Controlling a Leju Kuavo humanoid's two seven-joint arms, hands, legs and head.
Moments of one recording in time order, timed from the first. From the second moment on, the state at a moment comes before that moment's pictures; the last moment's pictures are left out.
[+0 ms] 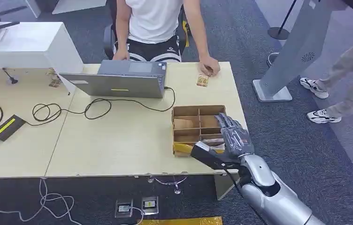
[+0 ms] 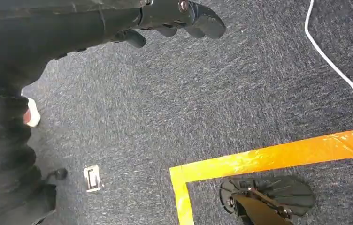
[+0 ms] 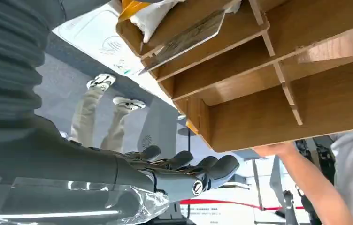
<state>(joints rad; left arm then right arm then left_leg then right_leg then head) -0.15 0.03 -1.24 -0.26 0.90 0.60 -0.05 -0.47 -0.36 0.78 -1.41 0.90 -0.25 0.40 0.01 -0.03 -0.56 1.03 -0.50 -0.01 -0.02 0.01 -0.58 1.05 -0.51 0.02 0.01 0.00</state>
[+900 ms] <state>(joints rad) -0.15 0.04 -1.24 -0.26 0.86 0.59 -0.04 -0.44 -0.36 0.78 -1.41 0.89 -0.21 0.42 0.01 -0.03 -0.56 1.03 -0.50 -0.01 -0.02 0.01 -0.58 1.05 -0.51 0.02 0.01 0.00</state>
